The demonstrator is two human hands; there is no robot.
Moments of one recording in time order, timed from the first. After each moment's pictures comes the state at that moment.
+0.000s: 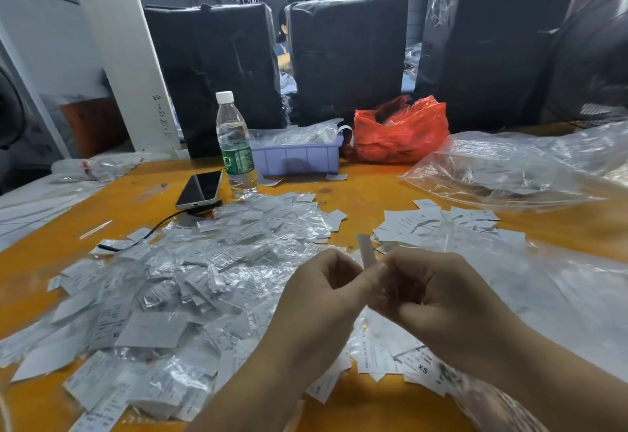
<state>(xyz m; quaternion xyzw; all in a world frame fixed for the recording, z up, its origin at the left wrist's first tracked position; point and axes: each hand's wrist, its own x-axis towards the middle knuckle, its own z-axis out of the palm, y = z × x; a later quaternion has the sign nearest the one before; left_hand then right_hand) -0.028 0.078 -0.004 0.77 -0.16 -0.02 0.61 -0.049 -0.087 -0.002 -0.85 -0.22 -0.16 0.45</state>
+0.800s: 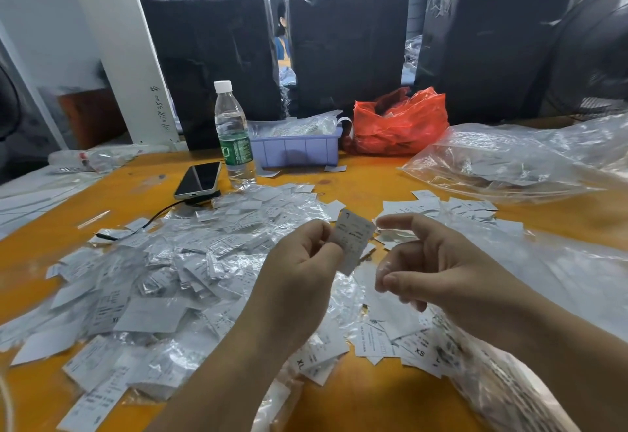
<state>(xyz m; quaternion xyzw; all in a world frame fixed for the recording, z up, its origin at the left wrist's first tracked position) -0.026 0.092 0.004 0.79 -0.19 0.05 0.58 -0.051 -0.094 0.012 -0.75 -0.12 0.03 0.64</state>
